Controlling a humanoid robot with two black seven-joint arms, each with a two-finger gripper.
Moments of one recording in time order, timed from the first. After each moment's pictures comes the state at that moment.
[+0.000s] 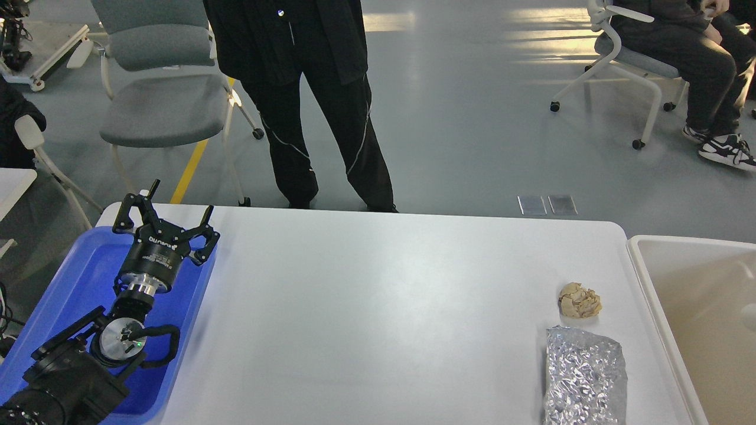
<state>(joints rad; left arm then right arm) -0.49 0.34 -0.88 -0.55 -0.07 -0.64 -0.50 0.56 -0.73 -0.16 0.26 -0.28 0.02 0.30</state>
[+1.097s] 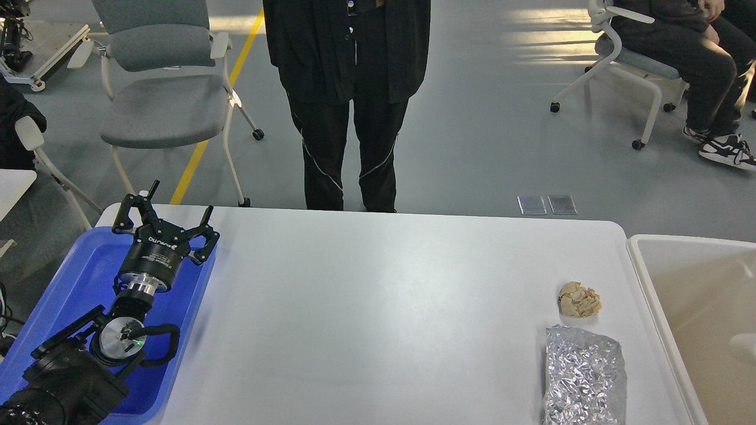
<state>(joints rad) -0.49 0.34 -0.88 -0.55 -0.07 -0.64 -0.50 0.46 -0.49 -0.08 -0.01 -0.23 0.00 0.25</state>
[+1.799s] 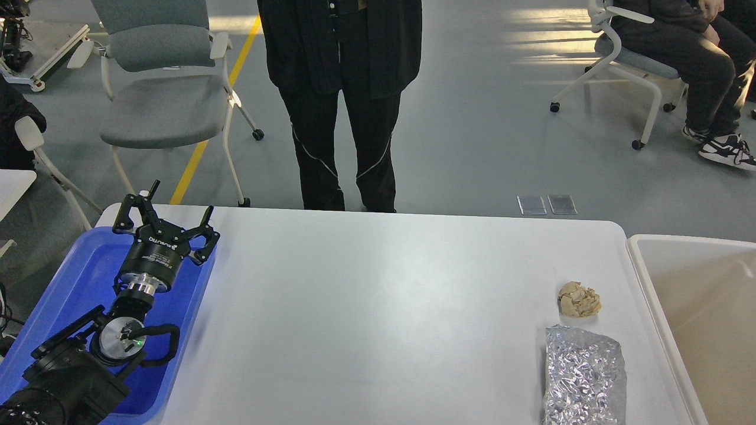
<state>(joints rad) -0.49 0.34 -0.88 -0.55 -0.07 -0.64 -0.50 0.51 -0.47 -0.09 -0.02 -0.23 -0.12 0.26</state>
